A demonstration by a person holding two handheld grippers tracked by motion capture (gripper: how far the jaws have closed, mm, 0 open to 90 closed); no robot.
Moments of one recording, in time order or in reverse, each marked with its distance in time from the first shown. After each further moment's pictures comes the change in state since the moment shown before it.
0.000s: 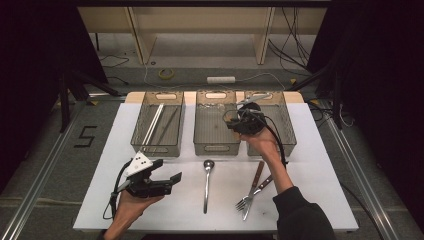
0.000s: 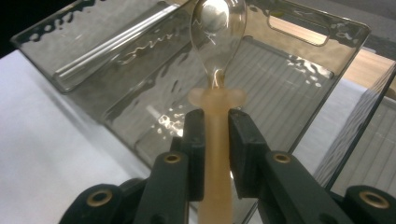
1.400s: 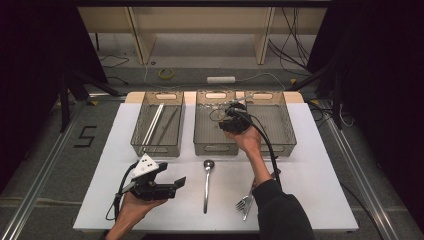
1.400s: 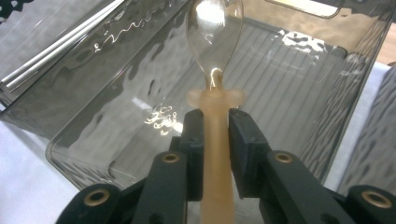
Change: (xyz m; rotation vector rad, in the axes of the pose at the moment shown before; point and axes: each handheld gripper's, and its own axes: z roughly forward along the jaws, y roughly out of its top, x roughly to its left) left arm -0.009 -0.002 0.006 0.056 -0.024 0.024; right arm 0.001 0.004 0.056 0.070 -0.069 0.088
